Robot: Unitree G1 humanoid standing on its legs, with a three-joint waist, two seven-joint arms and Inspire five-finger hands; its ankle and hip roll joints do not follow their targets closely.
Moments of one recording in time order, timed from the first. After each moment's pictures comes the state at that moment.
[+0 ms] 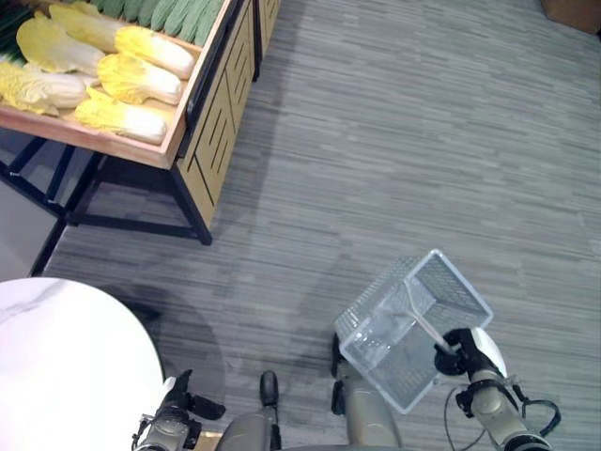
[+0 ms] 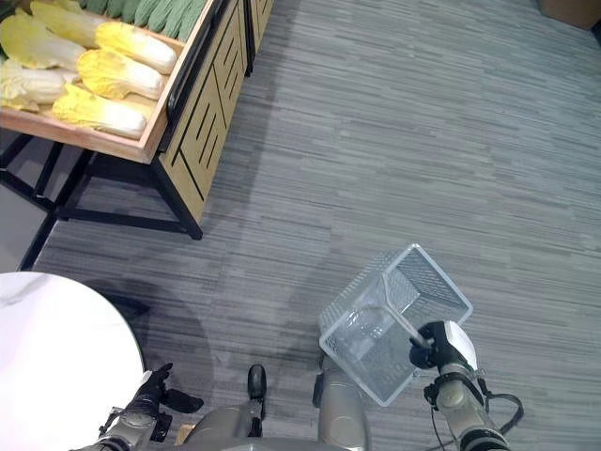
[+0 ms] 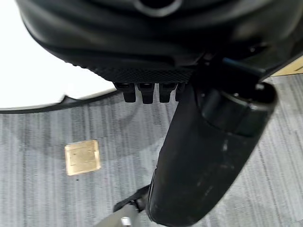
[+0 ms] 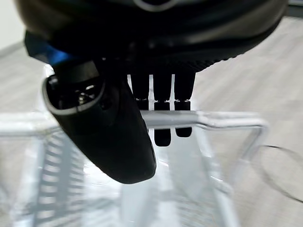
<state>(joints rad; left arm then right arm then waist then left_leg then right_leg) -0.12 0.31 -0.20 1.29 -0.01 -0.14 0.20 -0.03 -0.48 0.16 0.86 -0.22 -0.14 -0.31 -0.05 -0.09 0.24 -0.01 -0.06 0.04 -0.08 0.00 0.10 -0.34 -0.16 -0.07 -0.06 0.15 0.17</state>
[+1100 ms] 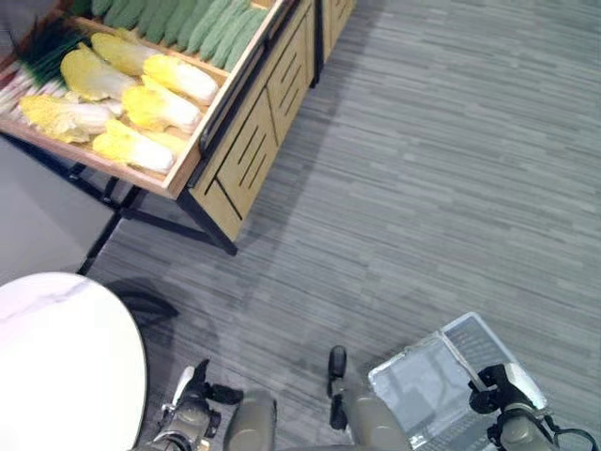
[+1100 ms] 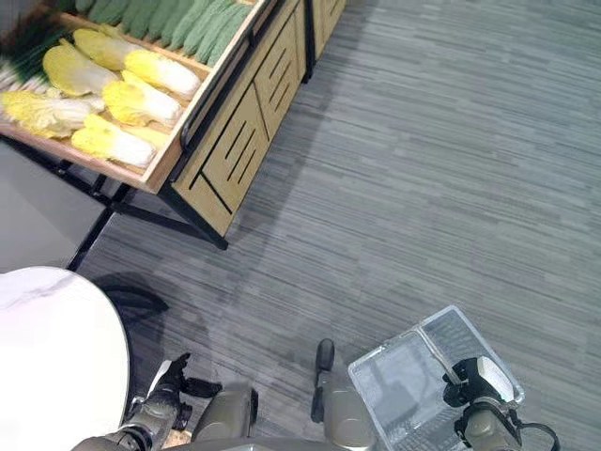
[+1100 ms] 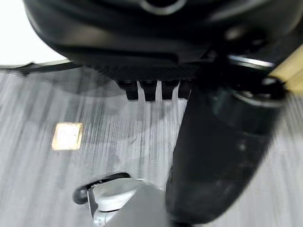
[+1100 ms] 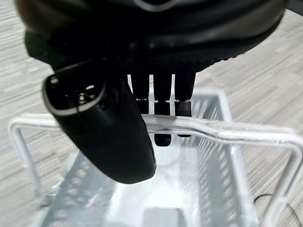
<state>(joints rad) -0.21 0.26 -0.23 1.31 -0.01 -0.14 0.27 -0.01 -0.53 0.14 1.21 -0.22 -0.12 -0.33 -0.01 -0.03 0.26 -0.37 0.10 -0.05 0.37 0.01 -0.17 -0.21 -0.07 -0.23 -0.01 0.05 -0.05</state>
